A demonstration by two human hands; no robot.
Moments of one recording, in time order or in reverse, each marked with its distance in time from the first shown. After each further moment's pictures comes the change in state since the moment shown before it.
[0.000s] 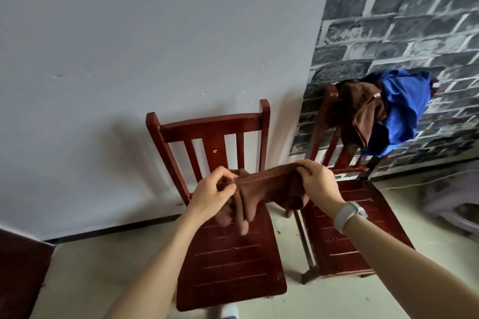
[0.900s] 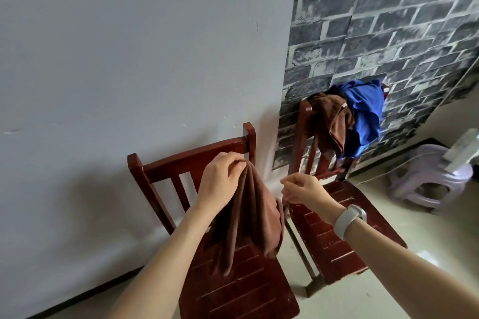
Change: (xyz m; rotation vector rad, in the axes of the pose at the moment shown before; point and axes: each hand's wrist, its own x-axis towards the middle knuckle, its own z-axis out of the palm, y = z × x) left_hand 0.068 0.048 -0.030 0.126 0.156 0.425; right_hand 0.003 -0.034 0.005 0.423 -0.157 0.301
